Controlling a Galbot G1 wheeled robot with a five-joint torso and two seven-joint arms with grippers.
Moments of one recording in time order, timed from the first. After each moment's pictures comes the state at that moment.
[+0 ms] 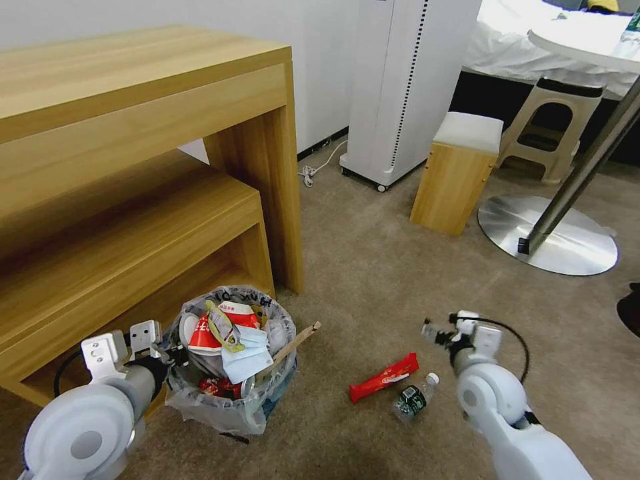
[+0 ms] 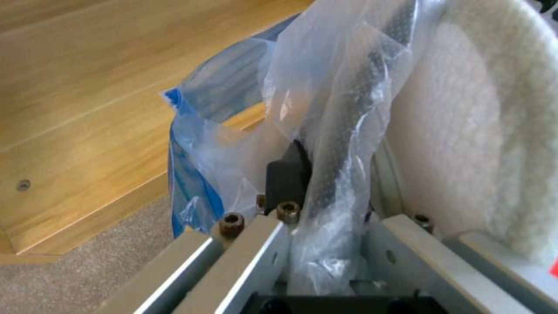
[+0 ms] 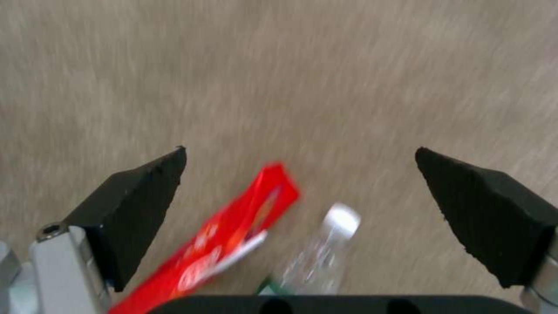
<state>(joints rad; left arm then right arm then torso) 1.52 -0.90 -0.63 -2.38 -1.36 0.65 -0.90 -1.18 1.15 0.30 1.84 0.92 -0.70 0.76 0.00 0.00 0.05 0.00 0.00</state>
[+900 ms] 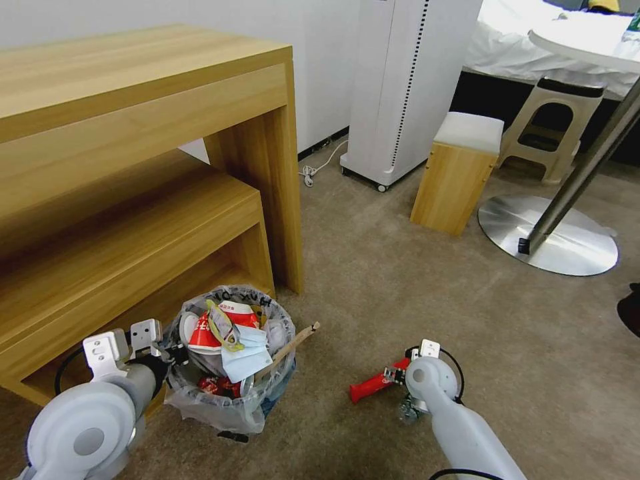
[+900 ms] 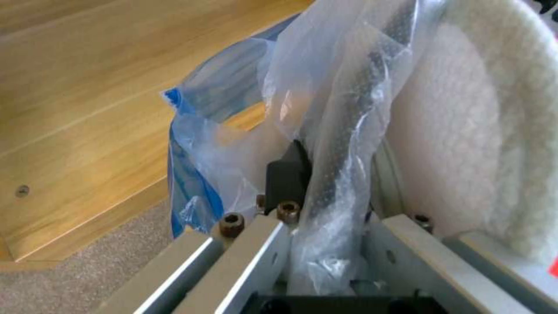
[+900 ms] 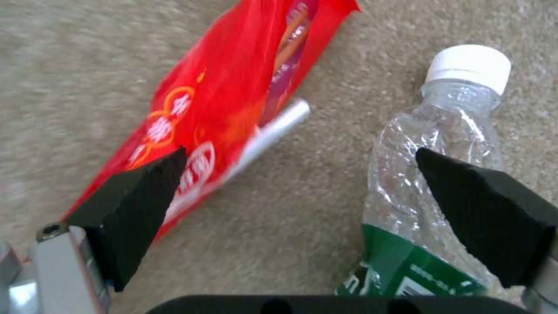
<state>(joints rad) 1.50 -0.89 -0.61 -2.36 -1.36 0.65 -0.90 -1.03 1.32 0.24 1.41 1.03 -0.74 0.85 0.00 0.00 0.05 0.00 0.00</state>
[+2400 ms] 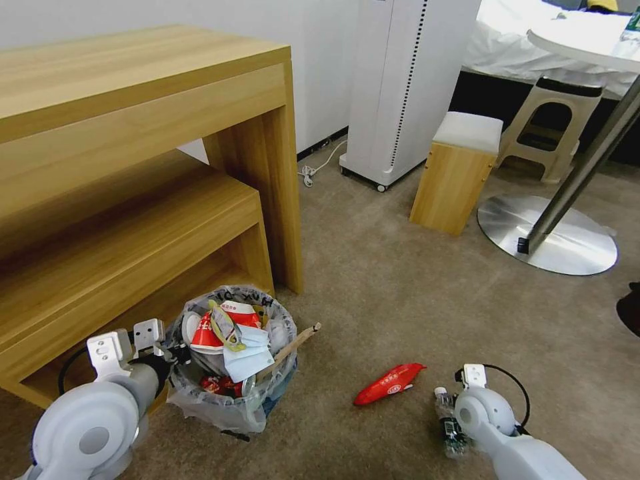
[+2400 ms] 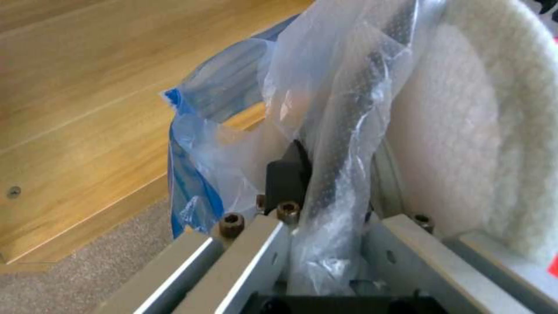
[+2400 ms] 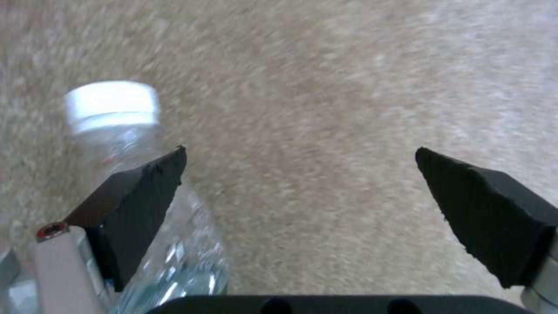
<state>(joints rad) 1.50 -0.90 -0.60 -2.36 -1.33 0.65 -0.88 -1.17 0.98 0.12 1.52 0.88 -0.74 0.74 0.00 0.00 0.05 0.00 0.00</state>
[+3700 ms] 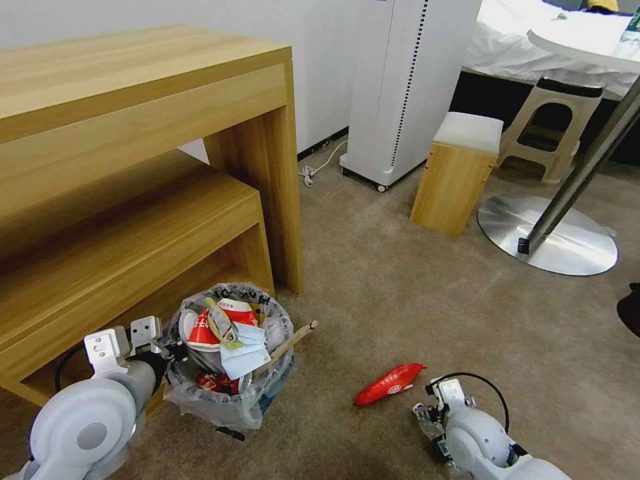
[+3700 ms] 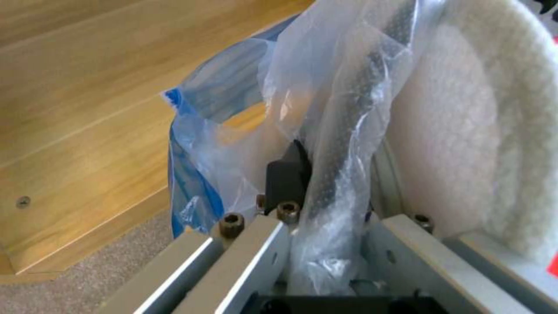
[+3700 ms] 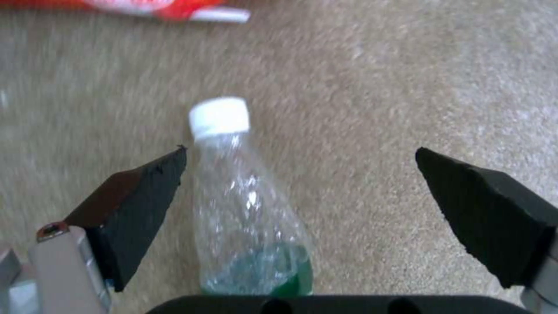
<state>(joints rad) 1.49 -0.88 -0.61 -2.34 -1.34 0.65 -0.88 -1.27 0.90 0.02 1.74 0.67 -0.74 0.56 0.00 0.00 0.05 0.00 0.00</state>
